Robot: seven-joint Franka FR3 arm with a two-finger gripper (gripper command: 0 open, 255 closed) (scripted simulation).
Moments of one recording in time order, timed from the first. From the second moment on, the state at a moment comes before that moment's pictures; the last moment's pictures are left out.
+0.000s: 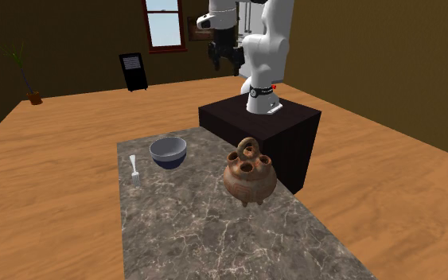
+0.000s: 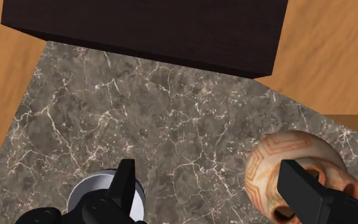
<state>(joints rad) 0.11 -0.39 0.22 -2.40 0.05 1.83 0.12</state>
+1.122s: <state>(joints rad) 0.21 0.21 0.37 -2.06 -0.05 2.09 0.42</state>
